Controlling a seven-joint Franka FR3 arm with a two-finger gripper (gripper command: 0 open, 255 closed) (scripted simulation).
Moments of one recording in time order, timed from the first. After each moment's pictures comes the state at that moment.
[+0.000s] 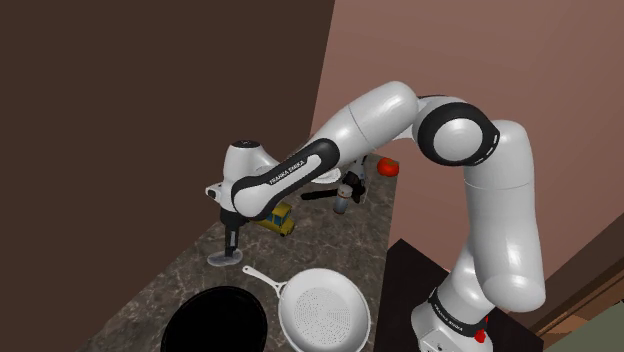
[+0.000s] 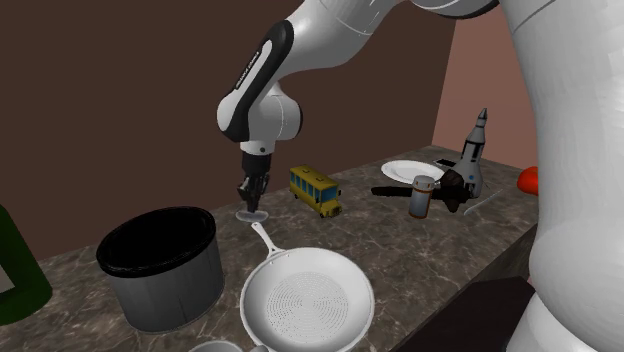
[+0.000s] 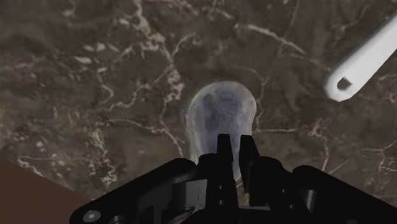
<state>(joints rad) 0.35 0.54 0.22 -1.88 0.09 2.45 -0.60</state>
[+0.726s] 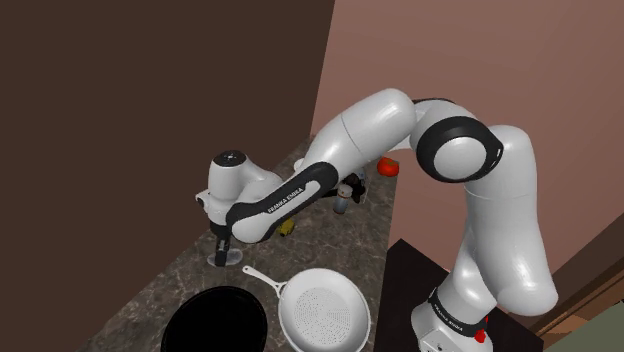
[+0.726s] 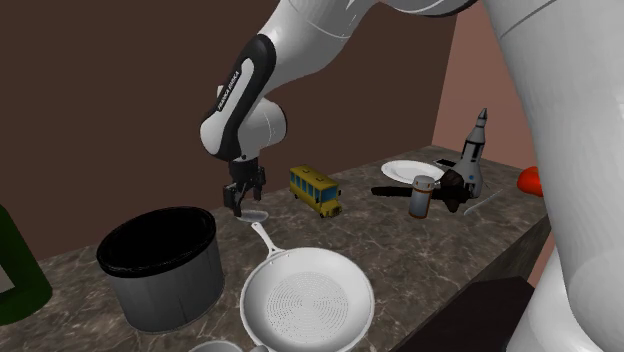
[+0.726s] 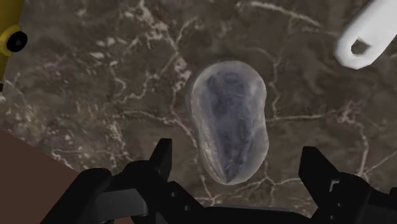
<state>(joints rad) 0.58 0.55 0.04 -1.86 -0.09 2.50 -0.28</state>
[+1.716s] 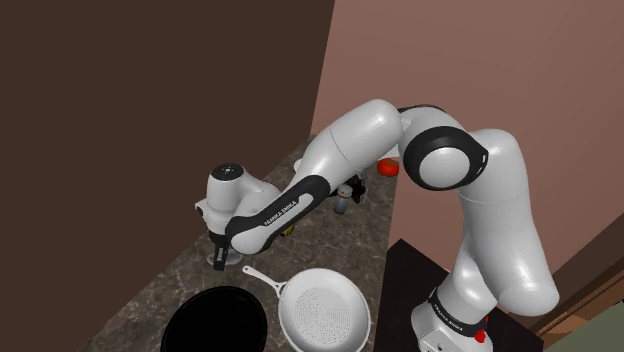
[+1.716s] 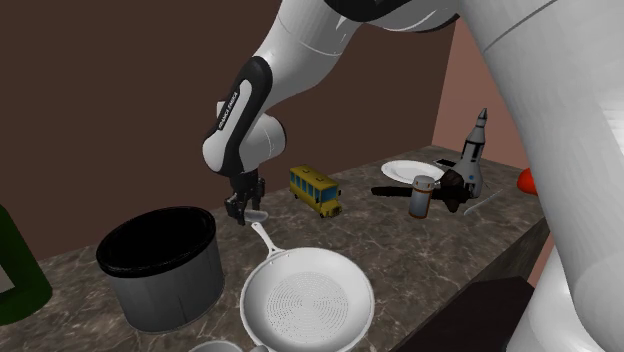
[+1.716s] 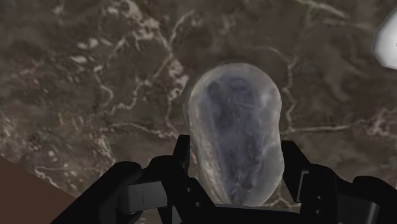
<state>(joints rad) 0.60 0.62 0.01 -1.84 -0.12 2.55 -0.23</state>
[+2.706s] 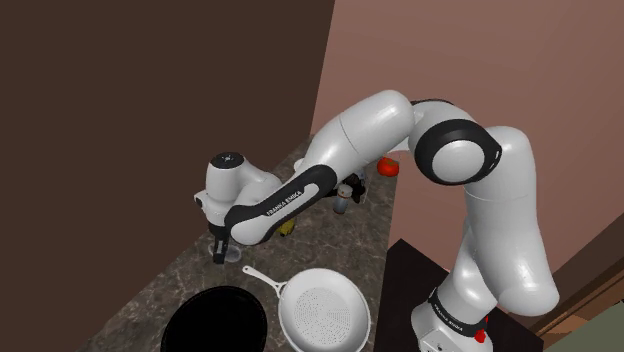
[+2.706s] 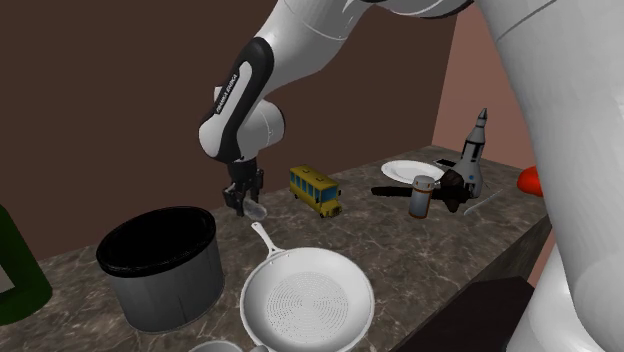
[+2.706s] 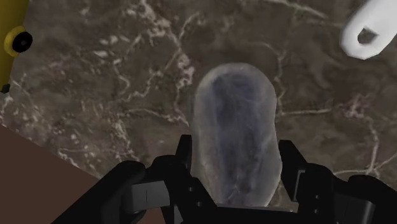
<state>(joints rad) 0.60 0.56 0.02 -1.85 -0.11 2.50 -0.23</state>
